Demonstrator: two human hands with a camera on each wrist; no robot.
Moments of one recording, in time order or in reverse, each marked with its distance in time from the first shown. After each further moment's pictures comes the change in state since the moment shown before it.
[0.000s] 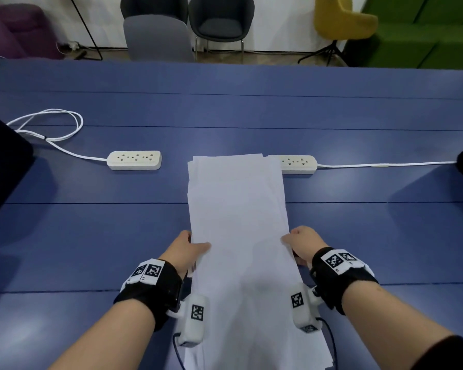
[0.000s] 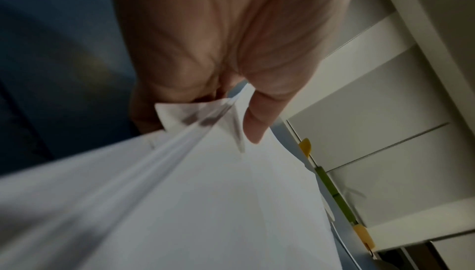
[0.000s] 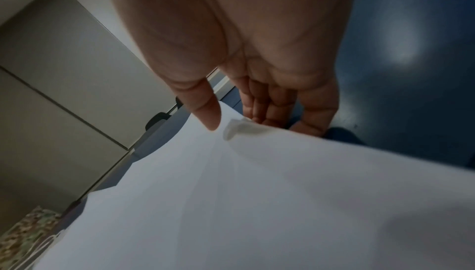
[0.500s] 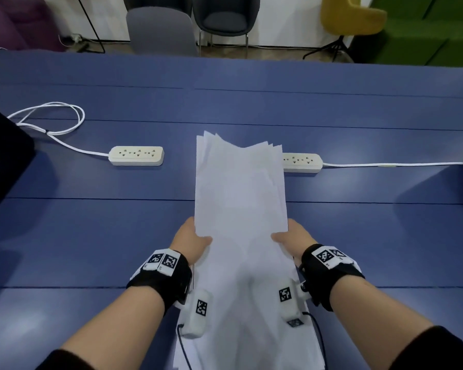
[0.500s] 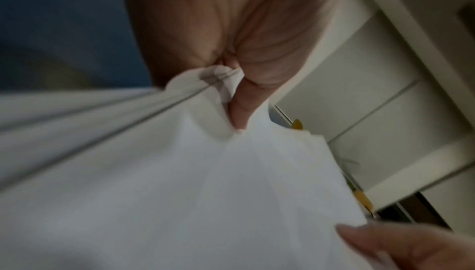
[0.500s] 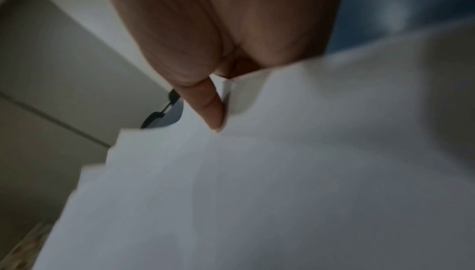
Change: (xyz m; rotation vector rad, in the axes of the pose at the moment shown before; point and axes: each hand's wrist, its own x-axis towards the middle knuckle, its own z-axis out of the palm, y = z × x) left_hand 0.021 0.007 0.003 0.311 0.106 0.158; right_hand -0.005 -0.014 0.019 0.116 -0.127 -0.129
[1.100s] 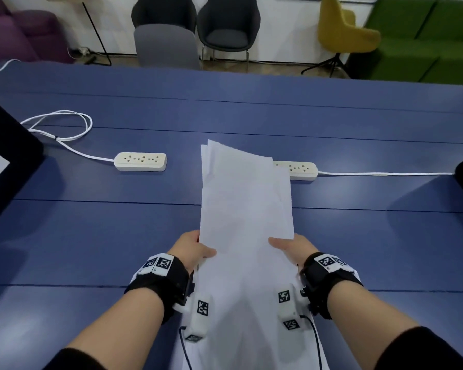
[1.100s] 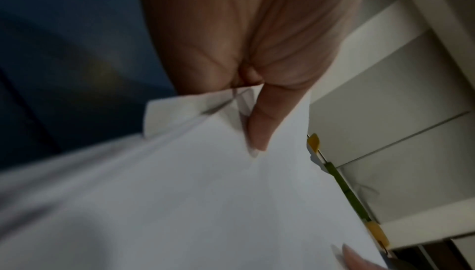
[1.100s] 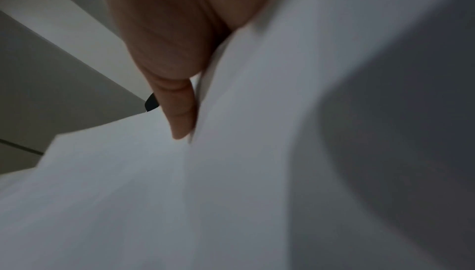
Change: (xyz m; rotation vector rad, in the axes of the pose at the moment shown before) left_hand -0.019 -0.004 0.001 -0.309 -0.185 -0.112; right_hand -0.013 0.012 -0.010 0.178 -0.032 0.091
